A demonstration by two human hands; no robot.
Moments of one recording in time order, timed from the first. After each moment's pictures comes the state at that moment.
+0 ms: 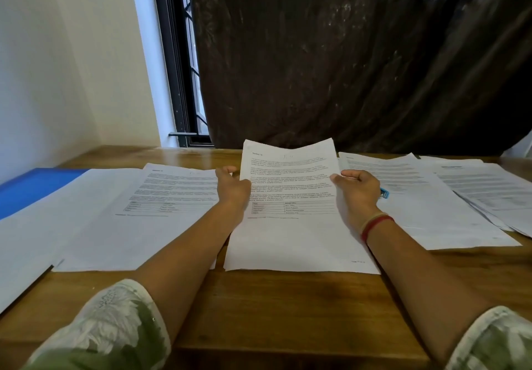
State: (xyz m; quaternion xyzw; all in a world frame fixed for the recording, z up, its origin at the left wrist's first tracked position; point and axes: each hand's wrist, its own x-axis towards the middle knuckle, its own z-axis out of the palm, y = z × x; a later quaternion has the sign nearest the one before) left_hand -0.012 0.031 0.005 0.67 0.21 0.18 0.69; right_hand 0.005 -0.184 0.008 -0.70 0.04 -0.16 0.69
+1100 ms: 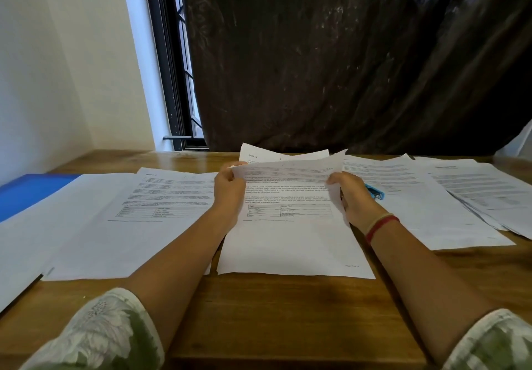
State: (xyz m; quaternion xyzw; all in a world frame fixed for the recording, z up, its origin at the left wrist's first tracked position) left_hand -0.013 0.031 0.007 0.69 0.12 0.20 0.69; right_hand -0.007 -0.181 0.038 -0.65 0.10 0.04 0.75
